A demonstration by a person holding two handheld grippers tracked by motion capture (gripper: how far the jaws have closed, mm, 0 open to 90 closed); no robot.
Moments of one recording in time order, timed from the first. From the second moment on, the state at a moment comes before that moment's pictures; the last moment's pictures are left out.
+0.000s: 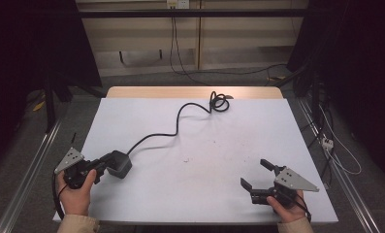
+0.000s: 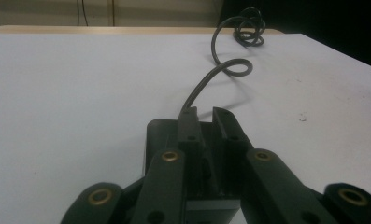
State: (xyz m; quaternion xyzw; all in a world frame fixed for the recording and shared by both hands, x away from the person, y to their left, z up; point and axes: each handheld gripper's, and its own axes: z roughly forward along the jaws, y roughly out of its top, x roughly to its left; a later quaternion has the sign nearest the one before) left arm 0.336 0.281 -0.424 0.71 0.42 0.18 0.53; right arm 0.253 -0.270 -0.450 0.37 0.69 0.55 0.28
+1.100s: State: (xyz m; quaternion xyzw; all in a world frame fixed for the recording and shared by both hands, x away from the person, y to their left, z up) left arm 0.337 0.275 -0.421 0.69 0.42 0.17 0.57; right arm 0.253 -0.270 -0.449 0.37 0.69 0.55 0.28
